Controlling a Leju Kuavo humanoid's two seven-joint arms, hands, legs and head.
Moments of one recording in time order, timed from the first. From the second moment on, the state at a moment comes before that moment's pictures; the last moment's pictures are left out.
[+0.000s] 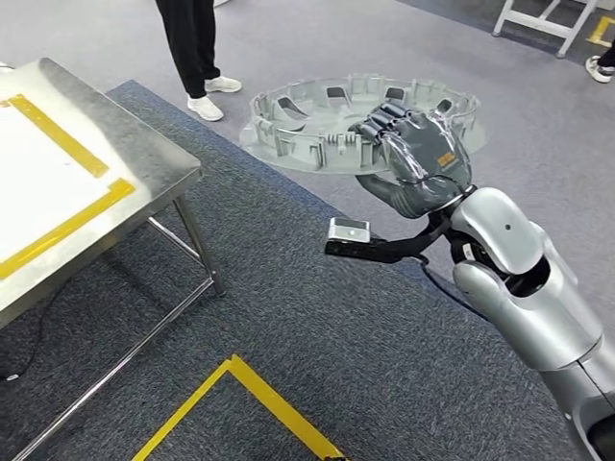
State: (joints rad) left arm -0.06 -0.08 0.55 -0.21 -0.50 0.20 -0.01; right arm -0.78 -0.32 0.75 -1.58 1.00 -0.14 -0.06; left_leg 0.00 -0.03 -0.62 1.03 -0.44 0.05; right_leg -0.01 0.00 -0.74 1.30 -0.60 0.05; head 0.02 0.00
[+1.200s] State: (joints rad) left arm -0.06 -0.08 0.64 -0.21 -0.54 0.17 -0.07; right arm -0.74 -0.35 0.73 -1.58 1.00 -0.14 -0.09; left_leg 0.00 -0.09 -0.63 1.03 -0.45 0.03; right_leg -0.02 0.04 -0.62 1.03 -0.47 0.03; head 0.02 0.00
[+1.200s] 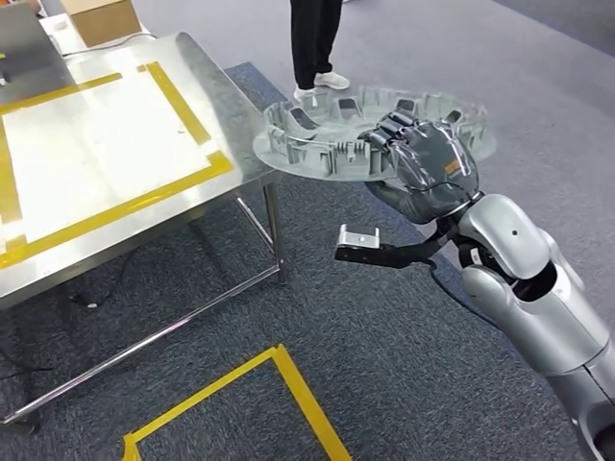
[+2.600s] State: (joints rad) left arm -0.06 -0.08 0.64 -0.21 -0.59 0.17 -0.06; right arm -0.70 -0.37 0.71 -1.60 1.01 -0.15 -0.08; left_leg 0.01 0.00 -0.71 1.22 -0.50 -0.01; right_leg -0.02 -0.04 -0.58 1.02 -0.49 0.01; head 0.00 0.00
